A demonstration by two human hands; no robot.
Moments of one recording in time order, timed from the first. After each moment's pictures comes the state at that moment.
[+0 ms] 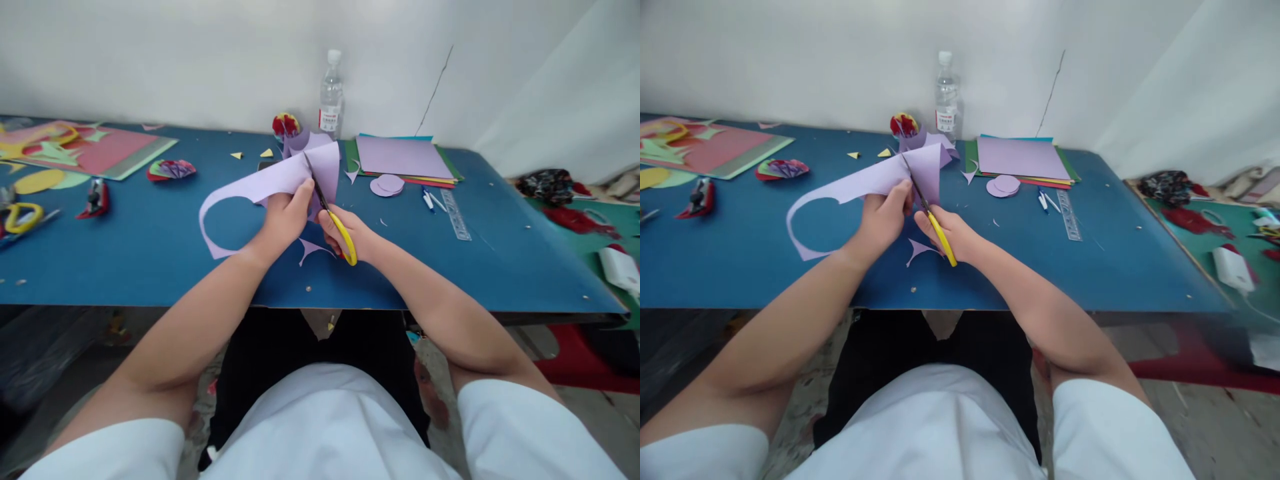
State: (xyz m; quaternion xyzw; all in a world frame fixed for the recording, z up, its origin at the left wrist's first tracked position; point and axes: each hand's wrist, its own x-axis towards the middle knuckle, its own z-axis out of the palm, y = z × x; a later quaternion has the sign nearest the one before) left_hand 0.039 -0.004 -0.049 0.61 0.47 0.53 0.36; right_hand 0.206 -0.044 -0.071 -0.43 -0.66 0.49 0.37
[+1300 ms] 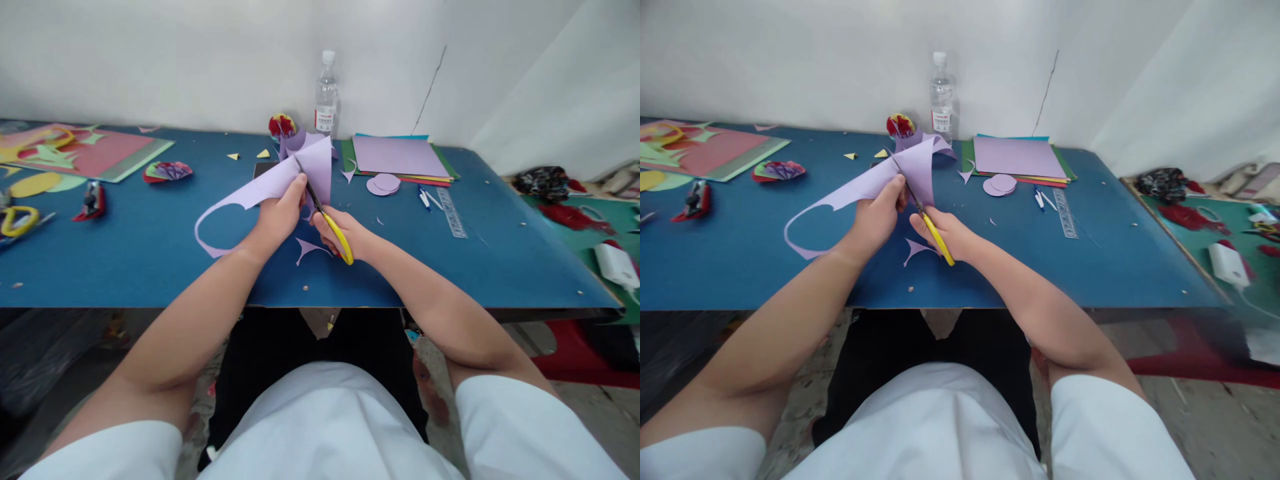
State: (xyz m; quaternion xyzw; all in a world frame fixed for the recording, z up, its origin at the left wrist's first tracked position) left_hand 0.036 0.006 -0.053 0.59 0.46 0.54 0.38; right_hand 0.207 -0.045 -0.068 -0.43 -0.69 0.47 0.34
